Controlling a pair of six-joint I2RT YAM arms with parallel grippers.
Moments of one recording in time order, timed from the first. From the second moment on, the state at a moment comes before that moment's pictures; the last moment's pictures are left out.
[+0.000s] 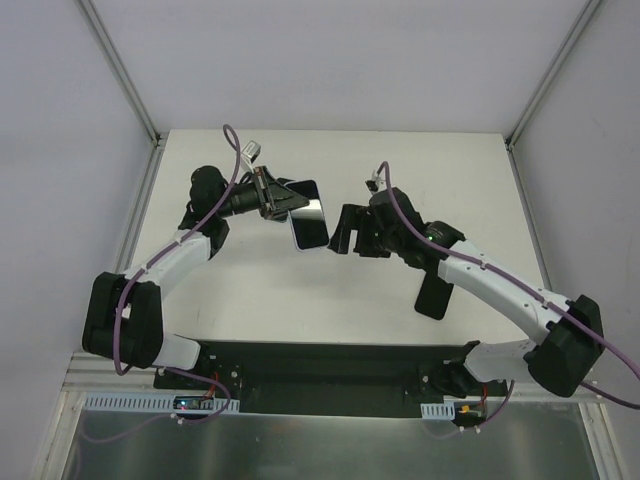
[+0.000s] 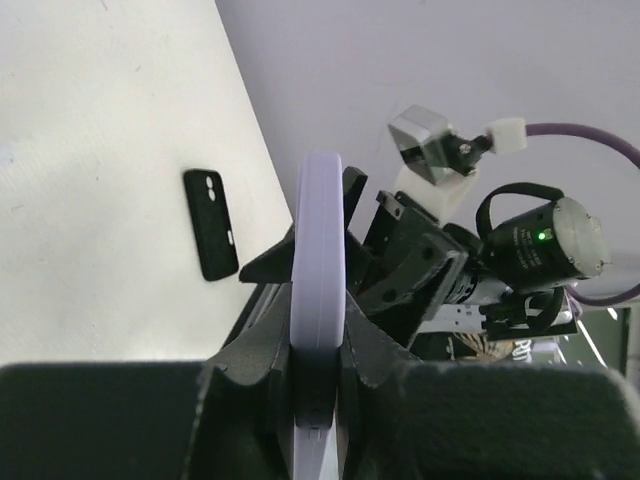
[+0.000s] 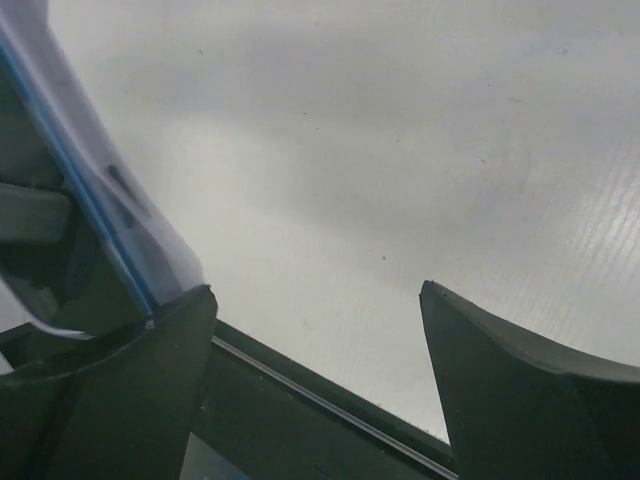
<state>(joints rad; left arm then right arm) -0.25 1.40 0.83 0.55 0.97 -1.27 0.78 1.29 1.10 -0.51 0.00 0.71</state>
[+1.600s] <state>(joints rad) -0.29 1.49 0.81 0.87 1.07 -1.58 0.66 0.99 0.86 -0.26 -0.28 0.81</state>
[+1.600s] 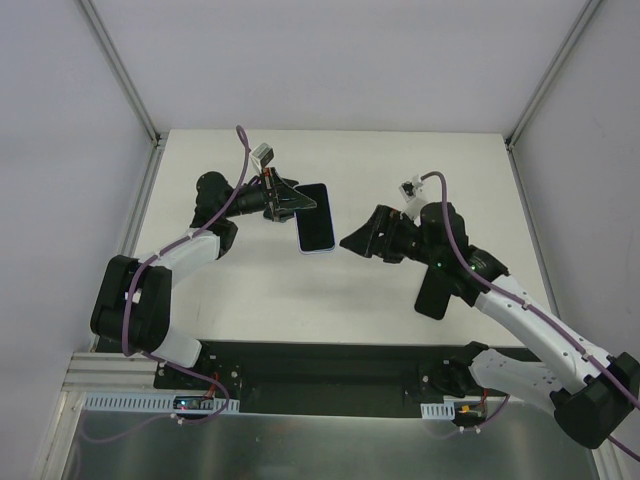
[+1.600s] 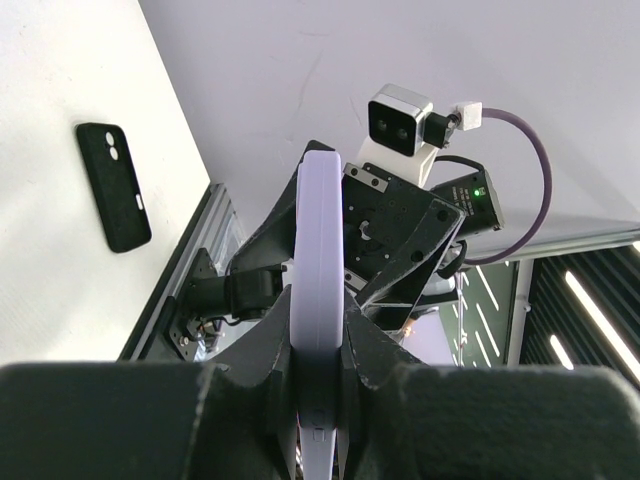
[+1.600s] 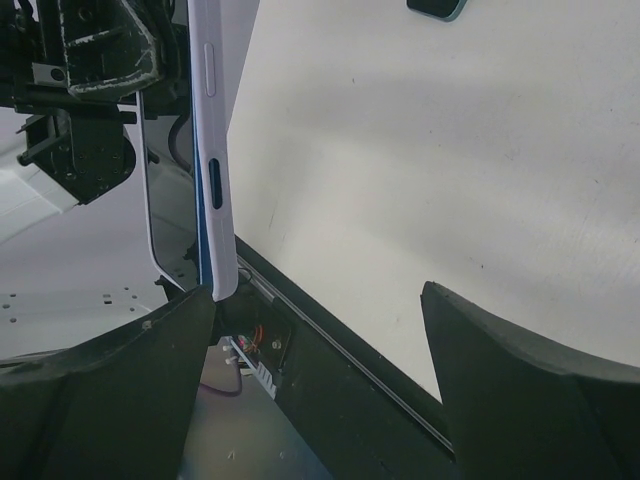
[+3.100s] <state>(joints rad) -0.29 1.49 0.81 0.87 1.07 -1.58 0.69 1.00 0.90 -0.29 -0.21 0.76</state>
